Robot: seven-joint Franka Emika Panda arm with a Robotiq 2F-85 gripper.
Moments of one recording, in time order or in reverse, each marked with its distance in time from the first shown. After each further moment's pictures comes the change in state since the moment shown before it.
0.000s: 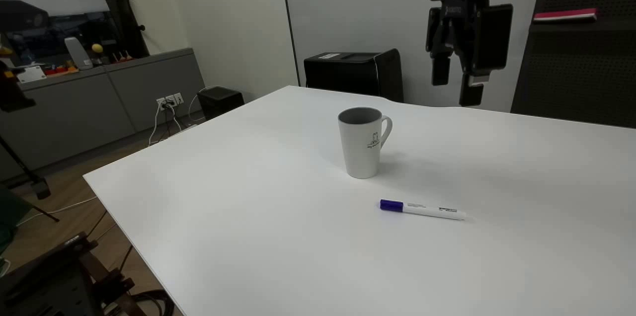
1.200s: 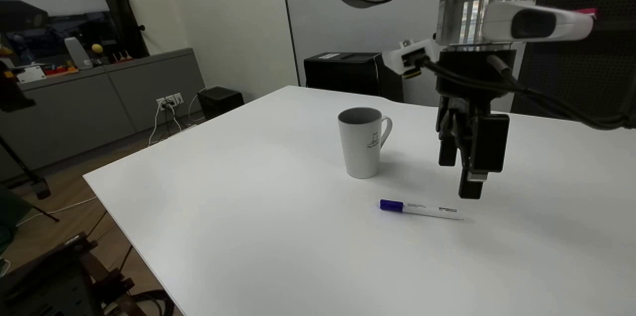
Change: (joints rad) arm 0.044 0.191 -0.087 0.008 0.001 0.032 0.096
